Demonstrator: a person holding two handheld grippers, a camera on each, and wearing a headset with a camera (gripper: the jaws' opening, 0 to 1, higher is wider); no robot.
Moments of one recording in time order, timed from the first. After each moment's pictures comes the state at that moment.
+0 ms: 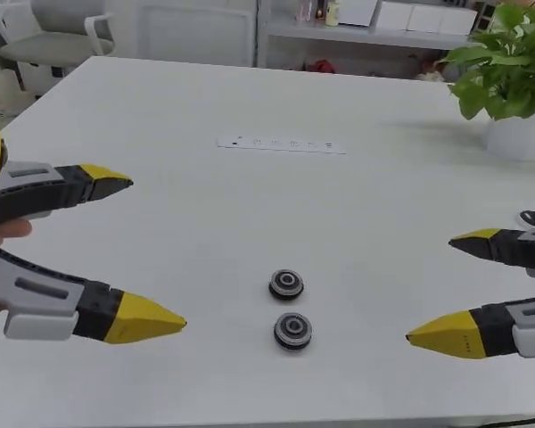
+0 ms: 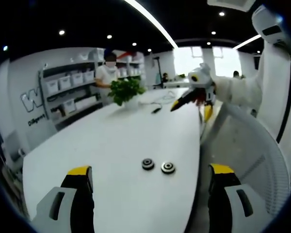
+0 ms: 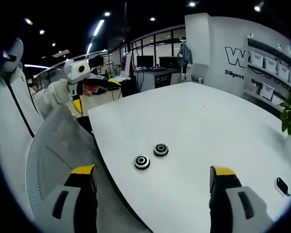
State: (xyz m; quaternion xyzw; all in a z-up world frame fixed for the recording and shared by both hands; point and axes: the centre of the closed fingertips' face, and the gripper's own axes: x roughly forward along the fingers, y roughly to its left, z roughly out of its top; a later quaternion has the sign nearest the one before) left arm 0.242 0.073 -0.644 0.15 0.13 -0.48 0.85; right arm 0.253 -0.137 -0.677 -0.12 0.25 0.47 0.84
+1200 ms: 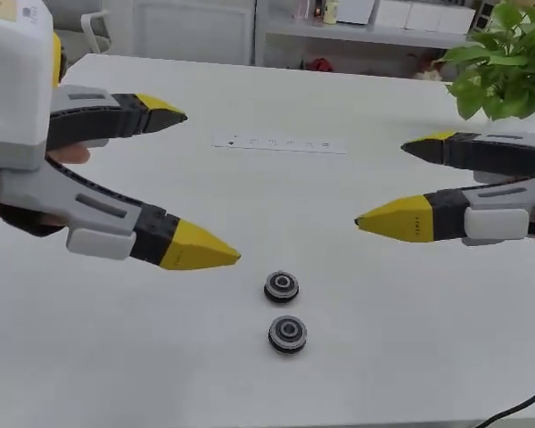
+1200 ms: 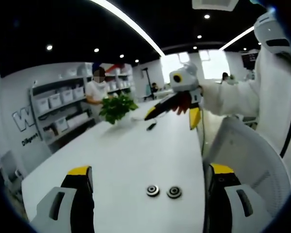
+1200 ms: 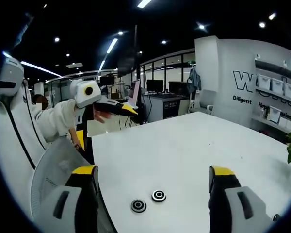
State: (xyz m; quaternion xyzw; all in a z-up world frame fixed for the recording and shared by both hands) left arm 0.273 0.025 -0.600 0.16 0.07 -0.53 0.83; right arm 0.304 -0.082 -0.599 -0.08 0.14 0.52 0.84
